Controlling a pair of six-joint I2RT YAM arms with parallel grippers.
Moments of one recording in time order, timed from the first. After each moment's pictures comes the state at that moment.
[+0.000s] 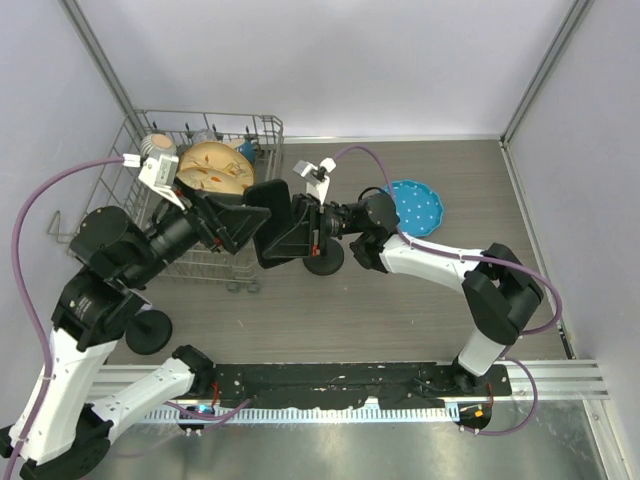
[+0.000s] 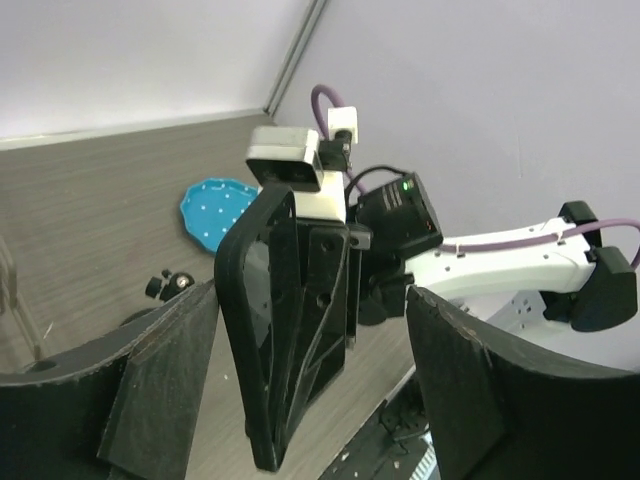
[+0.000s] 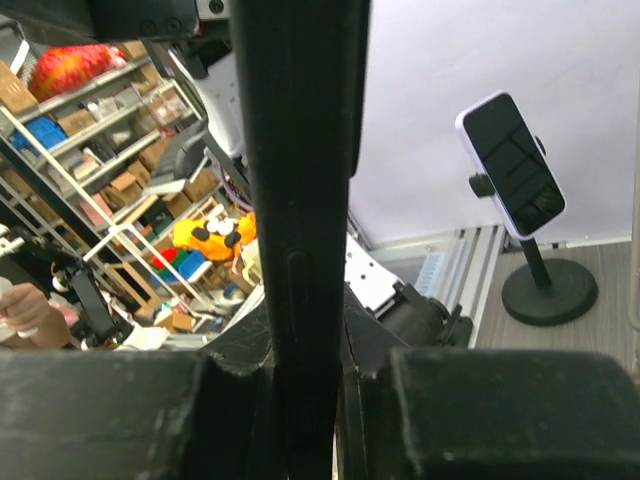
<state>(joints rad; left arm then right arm) -0.59 0.80 1.38 -0.52 0.19 -0.48 0.83 1.68 1.11 1.23 -0.98 1.09</state>
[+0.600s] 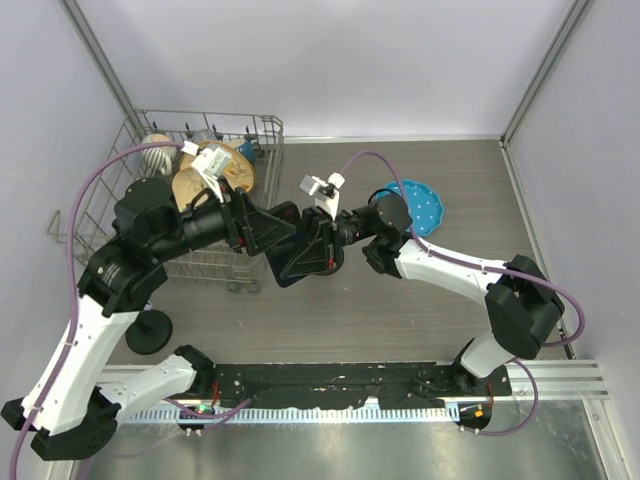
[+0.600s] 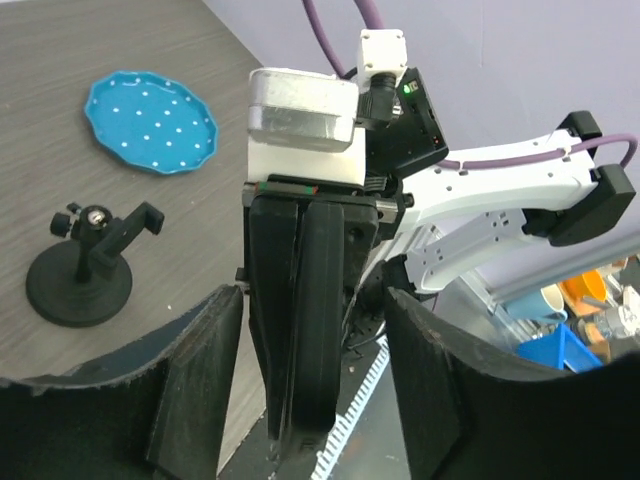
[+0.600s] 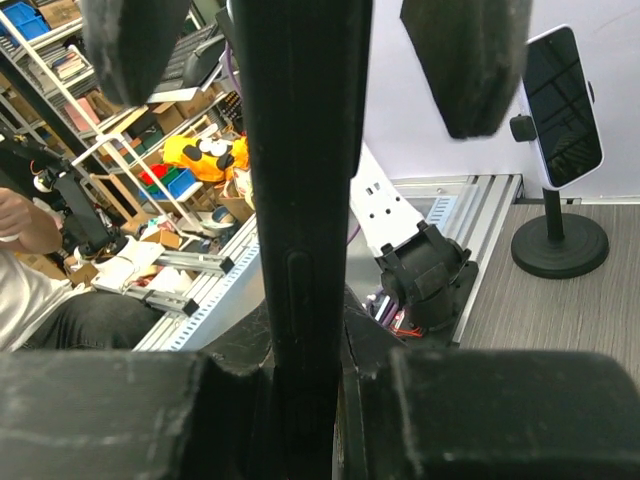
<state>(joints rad) -0.60 0.92 1.44 -0.66 0.42 -0.48 0.82 1.56 1.05 1.07 -1.17 0.91</state>
